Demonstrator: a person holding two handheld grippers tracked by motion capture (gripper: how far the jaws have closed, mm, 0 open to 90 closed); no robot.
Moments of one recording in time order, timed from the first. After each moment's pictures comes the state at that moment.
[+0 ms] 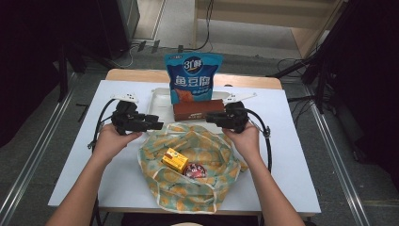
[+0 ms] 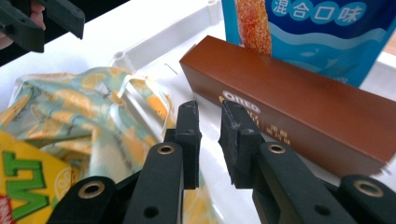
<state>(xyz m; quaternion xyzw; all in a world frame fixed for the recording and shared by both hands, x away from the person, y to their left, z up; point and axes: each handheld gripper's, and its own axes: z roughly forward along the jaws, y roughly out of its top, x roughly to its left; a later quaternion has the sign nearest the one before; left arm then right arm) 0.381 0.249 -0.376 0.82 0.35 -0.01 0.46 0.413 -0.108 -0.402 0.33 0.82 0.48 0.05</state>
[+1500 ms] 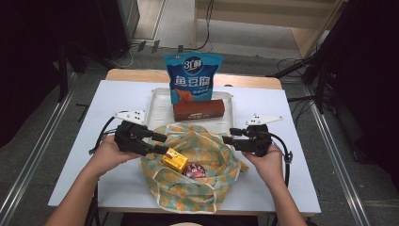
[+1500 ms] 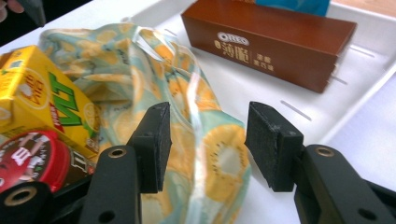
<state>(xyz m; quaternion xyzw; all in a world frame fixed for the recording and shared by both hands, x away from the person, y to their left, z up) 0.336 0.226 -0.375 0.86 0.19 -0.07 0.46 0.346 -0.165 -0.407 0.35 0.81 0.47 0.07</state>
